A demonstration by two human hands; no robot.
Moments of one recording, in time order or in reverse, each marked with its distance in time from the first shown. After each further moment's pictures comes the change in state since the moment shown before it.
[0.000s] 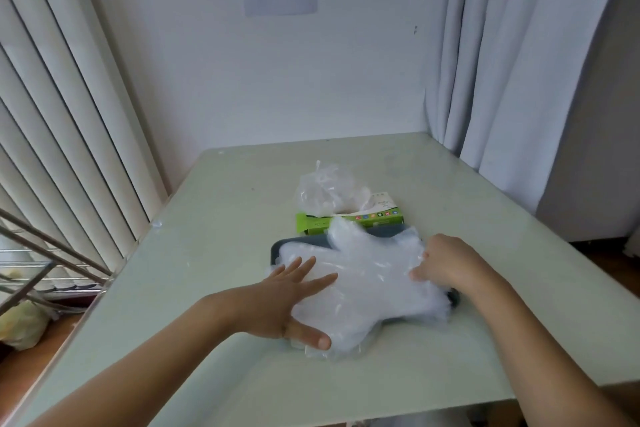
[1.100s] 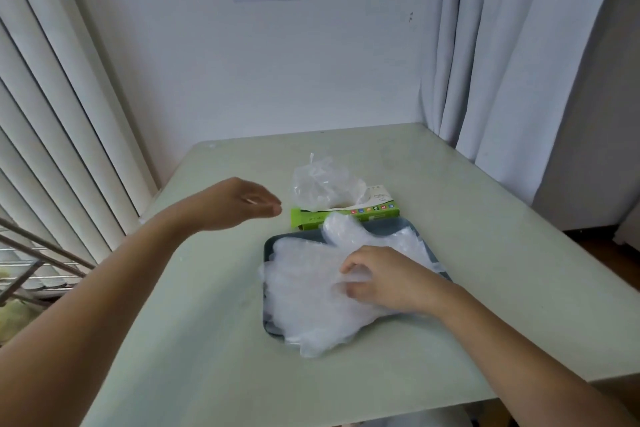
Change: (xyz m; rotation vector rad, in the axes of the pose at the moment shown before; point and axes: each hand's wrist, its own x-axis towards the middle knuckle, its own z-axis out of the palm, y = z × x) left_hand 0.007 -0.050 -0.099 -0.288 0.447 -0.096; right_hand -0.020 -0.042 0.032 0.192 -0.149 -0.521
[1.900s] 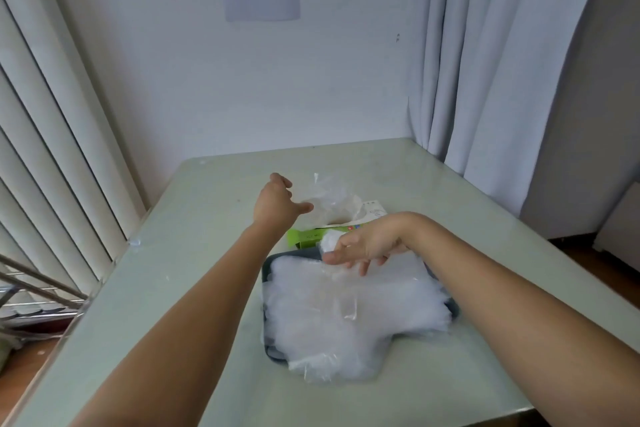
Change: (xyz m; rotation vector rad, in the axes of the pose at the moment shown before) left_hand 0.088 0.022 0.058 -0.274 0.453 -0.176; right_hand 0.064 -0.026 -0.059 -0.025 -0.518 0.268
